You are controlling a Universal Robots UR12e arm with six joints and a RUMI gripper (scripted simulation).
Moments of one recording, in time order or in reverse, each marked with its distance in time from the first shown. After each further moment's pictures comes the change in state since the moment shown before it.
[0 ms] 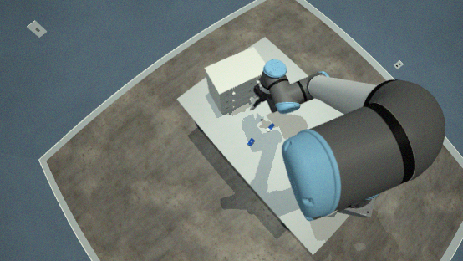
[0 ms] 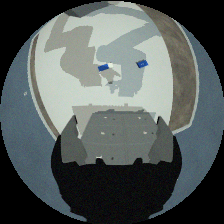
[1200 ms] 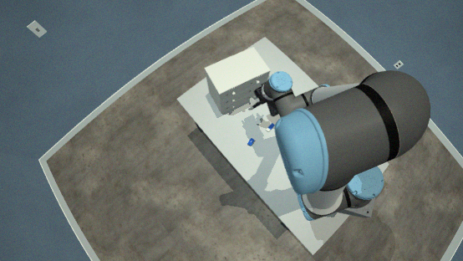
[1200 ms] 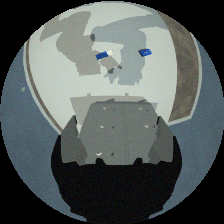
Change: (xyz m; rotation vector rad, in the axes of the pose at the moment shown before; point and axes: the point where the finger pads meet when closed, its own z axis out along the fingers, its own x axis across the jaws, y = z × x) arm 0.000 0.012 0.015 -0.183 0.000 0.000
